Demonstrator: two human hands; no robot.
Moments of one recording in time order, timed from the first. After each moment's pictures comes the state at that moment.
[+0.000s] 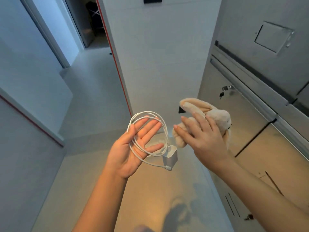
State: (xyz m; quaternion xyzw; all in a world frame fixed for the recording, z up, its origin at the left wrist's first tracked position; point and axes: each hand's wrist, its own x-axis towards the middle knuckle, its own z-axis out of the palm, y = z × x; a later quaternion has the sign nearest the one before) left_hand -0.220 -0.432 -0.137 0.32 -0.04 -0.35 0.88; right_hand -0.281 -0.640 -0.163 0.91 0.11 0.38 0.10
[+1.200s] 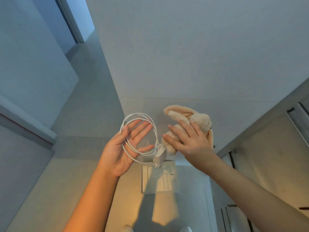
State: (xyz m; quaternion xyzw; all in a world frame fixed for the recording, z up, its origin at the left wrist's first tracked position) left_hand 0.182 -0.532 -0.225 0.36 0.05 -0.24 0.90; right_hand 0.173 -0.756 -0.271 0.89 0.29 0.35 0.06
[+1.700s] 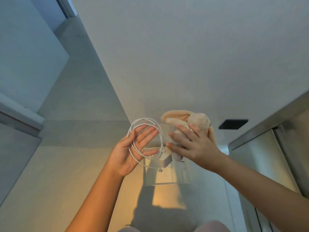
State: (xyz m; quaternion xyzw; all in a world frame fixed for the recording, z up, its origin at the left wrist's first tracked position) left_hand 0.215 -0.534 -0.521 0.34 0.11 -0.30 0.88; right_hand 0.195 -0.767 -0.530 0.87 0.39 0.29 0.07
